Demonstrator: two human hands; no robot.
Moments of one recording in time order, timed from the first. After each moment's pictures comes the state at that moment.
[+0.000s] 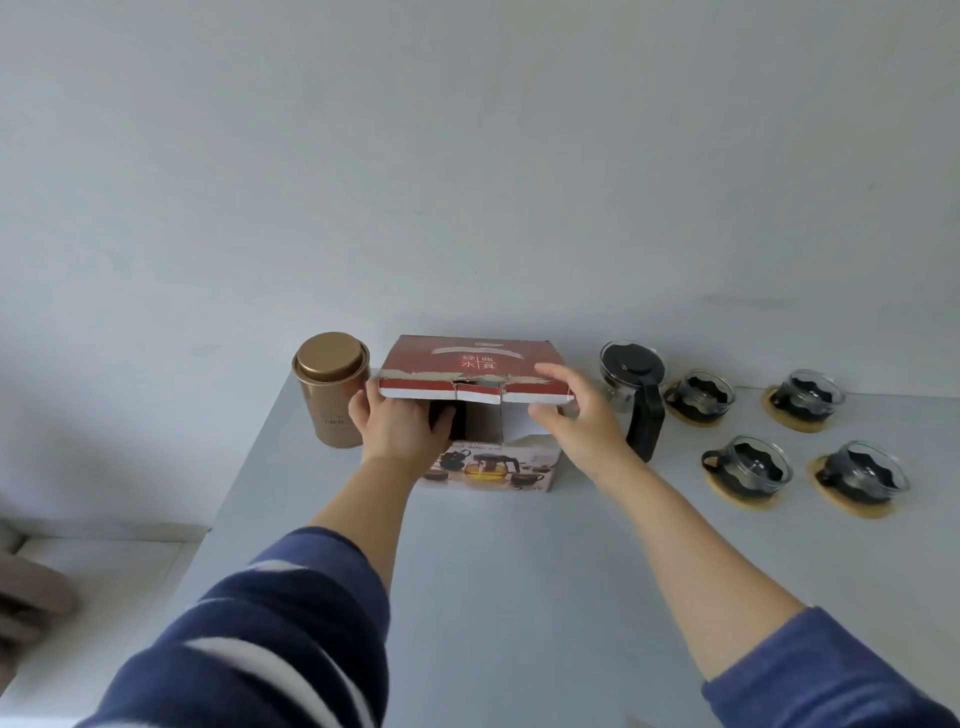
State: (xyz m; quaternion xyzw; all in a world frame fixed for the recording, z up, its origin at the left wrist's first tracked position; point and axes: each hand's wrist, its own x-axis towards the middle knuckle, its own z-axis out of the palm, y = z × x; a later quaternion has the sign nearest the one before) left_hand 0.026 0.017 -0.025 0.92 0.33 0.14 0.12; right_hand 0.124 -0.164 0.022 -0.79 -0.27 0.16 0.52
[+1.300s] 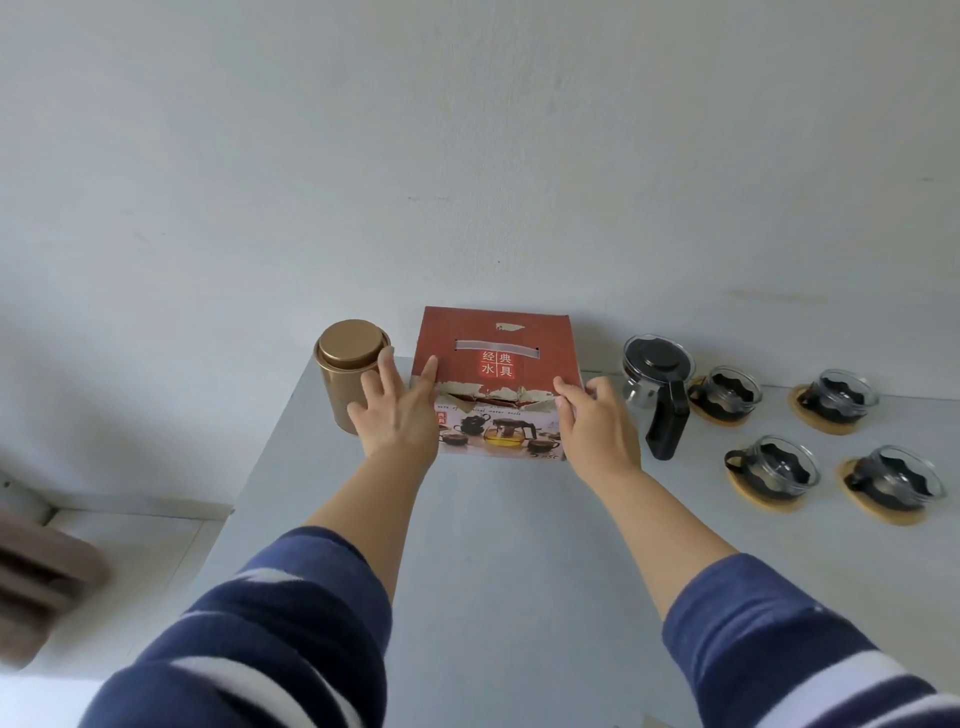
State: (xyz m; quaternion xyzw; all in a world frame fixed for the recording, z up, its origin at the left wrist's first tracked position) left_hand 0.014 0.023 -0.018 0.91 0.41 0.09 0.05; right_hand 0.138 -0.145 -0.021 -0.93 -0.28 -0.06 0.24
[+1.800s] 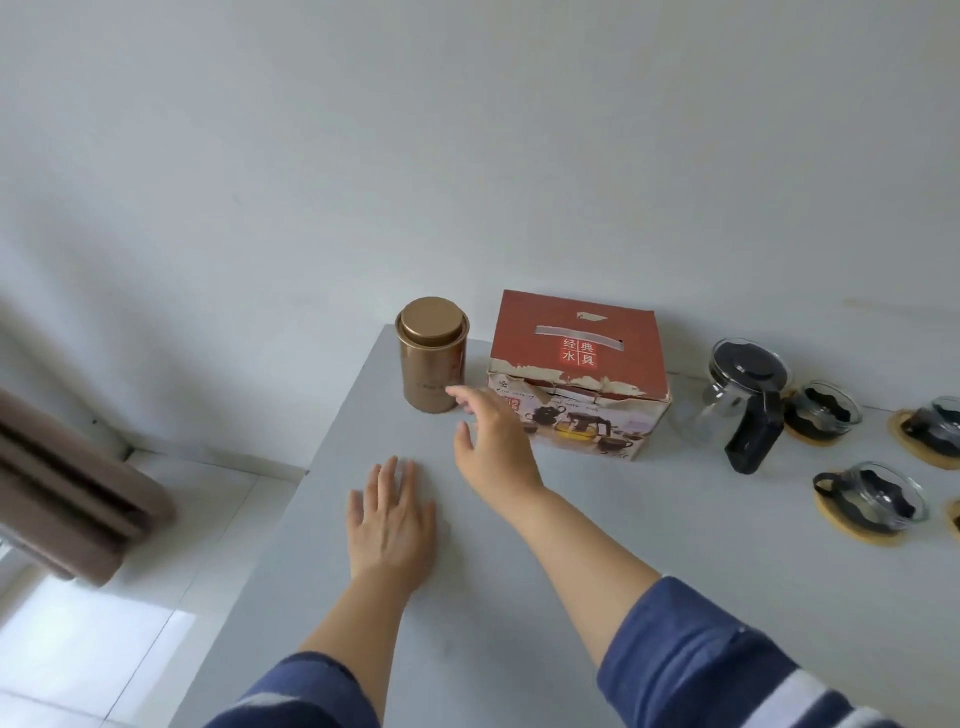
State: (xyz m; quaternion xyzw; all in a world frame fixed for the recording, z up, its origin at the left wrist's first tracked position) left_hand -0.112 0.016 -0.117 0.88 0.46 -0.01 0.15; right_hand 0.014 -0.032 -0.040 -0.78 -0.46 0.09 0.41
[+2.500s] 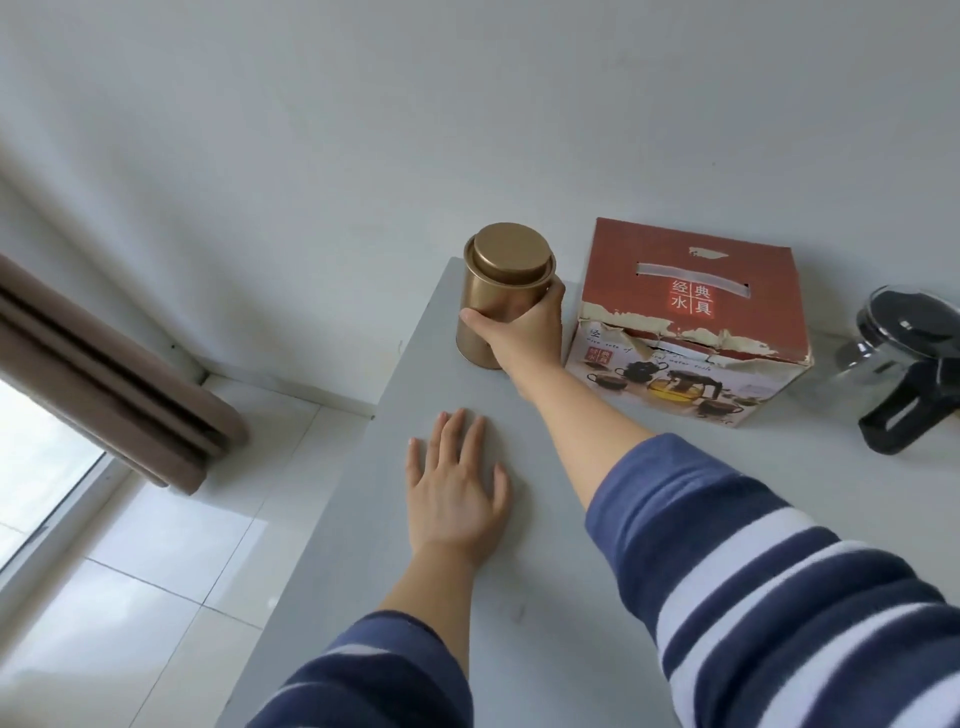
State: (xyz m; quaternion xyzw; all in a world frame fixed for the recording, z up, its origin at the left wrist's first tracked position) left_hand -0.122 0.008 -0.120 0.88 0.45 0.07 0.15; right_hand 0.028 0.068 -0.051 -0.76 -0.20 0.21 0.58
